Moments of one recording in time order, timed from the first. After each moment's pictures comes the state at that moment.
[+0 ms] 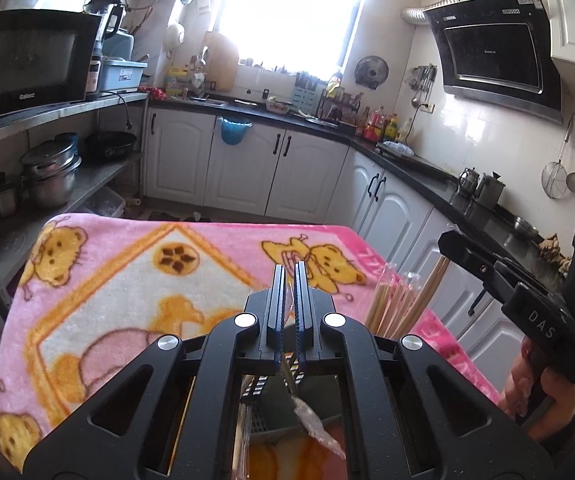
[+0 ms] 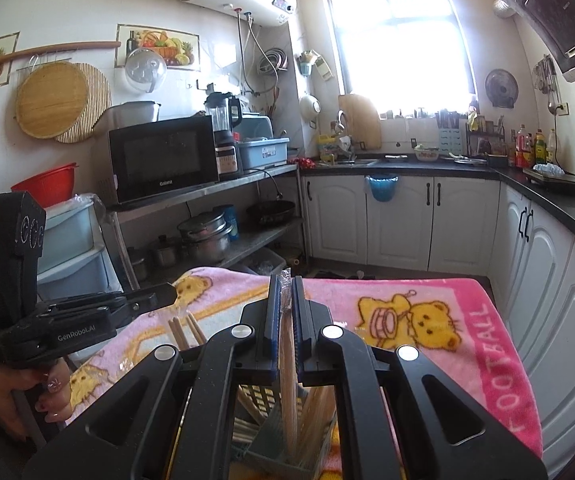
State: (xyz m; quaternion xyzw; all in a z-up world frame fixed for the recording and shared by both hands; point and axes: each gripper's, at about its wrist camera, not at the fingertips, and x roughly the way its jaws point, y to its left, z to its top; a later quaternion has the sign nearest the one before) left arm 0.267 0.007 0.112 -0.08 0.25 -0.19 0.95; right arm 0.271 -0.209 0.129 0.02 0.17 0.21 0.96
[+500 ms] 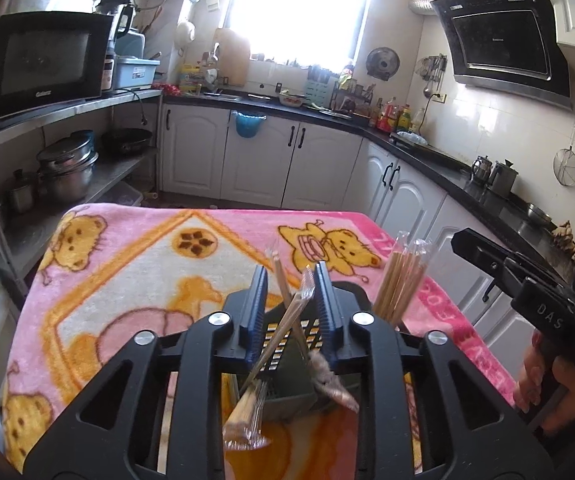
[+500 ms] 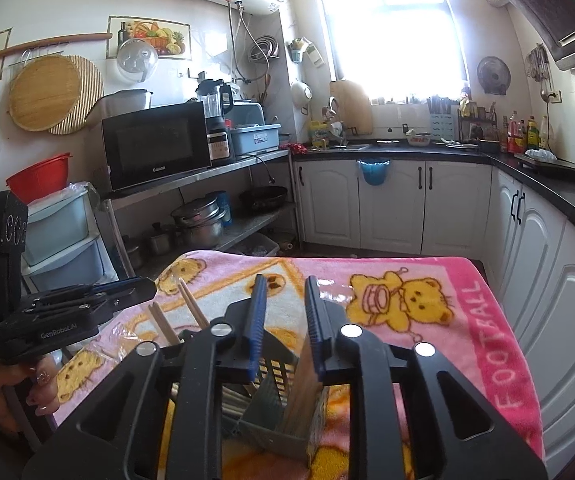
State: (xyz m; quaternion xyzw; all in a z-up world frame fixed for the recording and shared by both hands) left arm 0.244 0.011 0.101 -0.07 0.26 -0.16 0.95; right arm 0.257 -0.220 0.112 0.02 0.19 0.19 0.96
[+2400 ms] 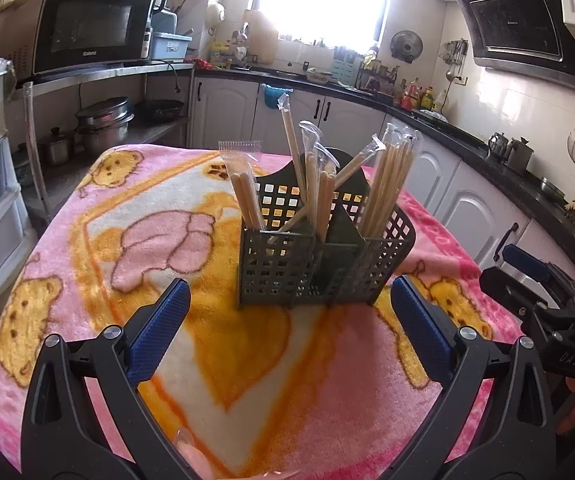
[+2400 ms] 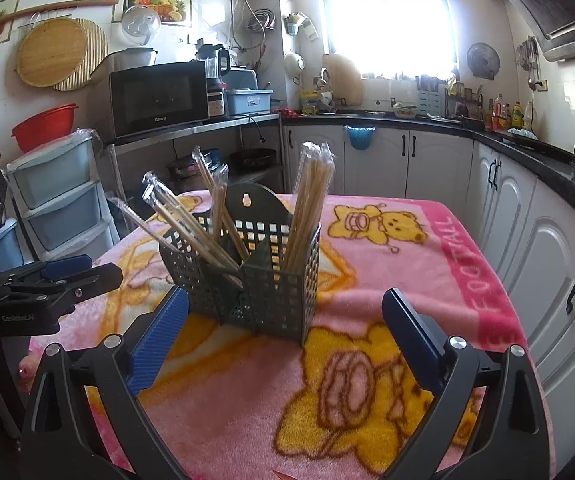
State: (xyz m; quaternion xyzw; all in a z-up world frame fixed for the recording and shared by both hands) left arm 0.134 0.002 0.040 -0.06 0.29 -0.10 0.95; right arm 0.151 -0.237 0.041 -0.01 0.24 0.17 0.96
